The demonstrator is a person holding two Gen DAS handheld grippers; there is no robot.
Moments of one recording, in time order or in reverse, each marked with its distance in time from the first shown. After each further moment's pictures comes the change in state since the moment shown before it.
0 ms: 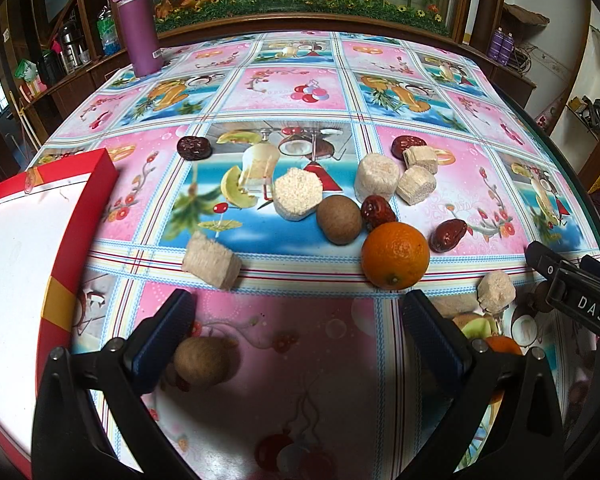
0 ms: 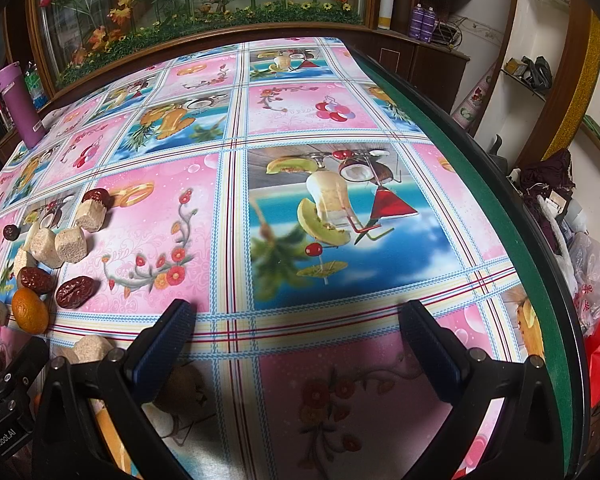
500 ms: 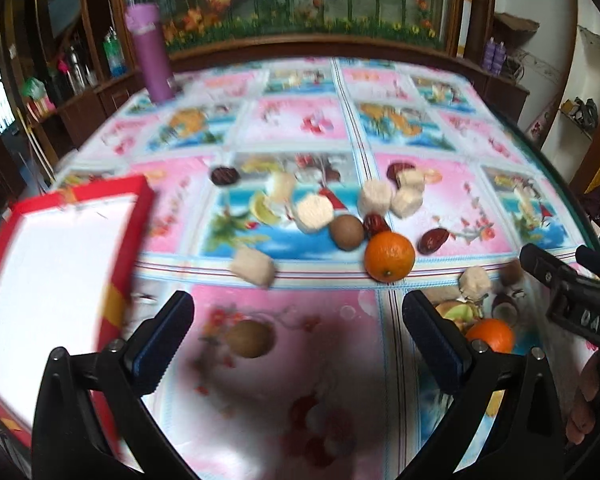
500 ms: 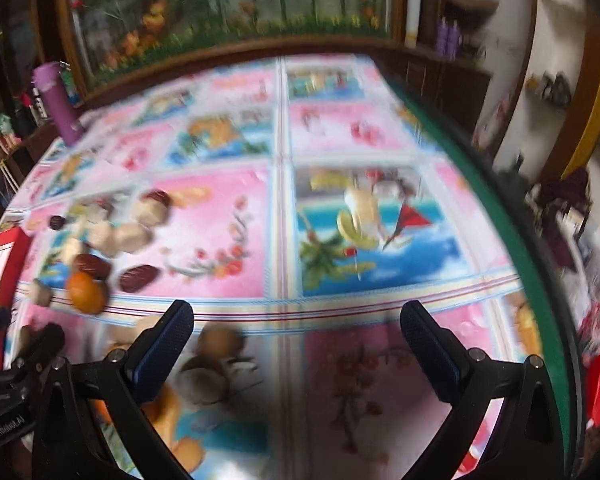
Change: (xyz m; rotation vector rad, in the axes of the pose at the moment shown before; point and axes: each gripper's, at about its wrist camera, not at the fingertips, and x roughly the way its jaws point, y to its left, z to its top) left arm -0.050 0.009 -0.004 0.030 -0.083 0.022; right arm -0.047 0.011 -0.015 -0.097 -0.107 0.120
